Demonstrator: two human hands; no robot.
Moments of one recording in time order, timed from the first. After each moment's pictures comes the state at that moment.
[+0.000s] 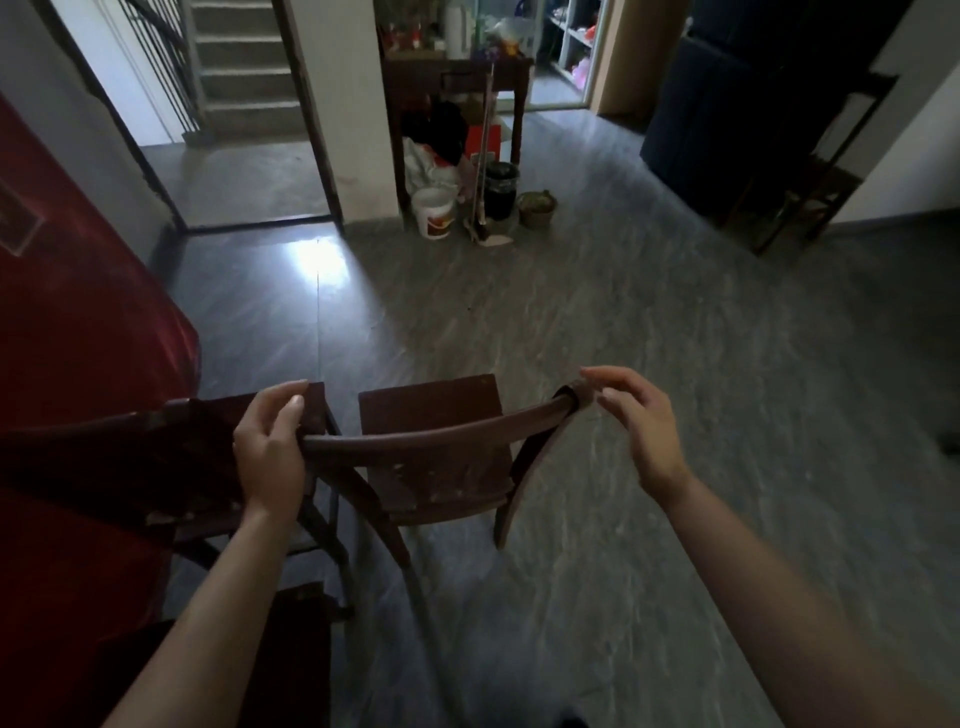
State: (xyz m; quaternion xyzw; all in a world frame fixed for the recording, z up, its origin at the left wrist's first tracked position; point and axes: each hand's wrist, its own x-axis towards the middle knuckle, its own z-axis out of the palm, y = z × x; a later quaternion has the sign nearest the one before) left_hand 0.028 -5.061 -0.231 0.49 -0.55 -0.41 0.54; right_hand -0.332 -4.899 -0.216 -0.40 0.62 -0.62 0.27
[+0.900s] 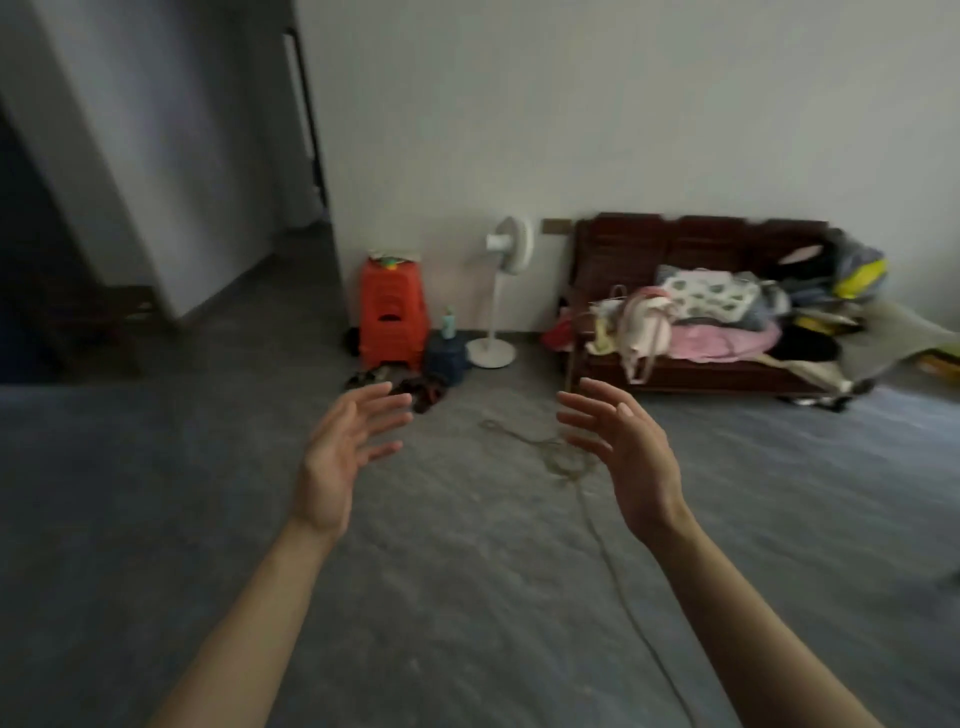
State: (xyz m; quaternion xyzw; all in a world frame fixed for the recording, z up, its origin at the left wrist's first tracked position) left_hand -0.498 -4.311 -0.074 -0.14 -0.62 -0.77 0.02; right_hand -0.443 -4.013 -0.077 -0.03 0.63 -0.75 -0.20
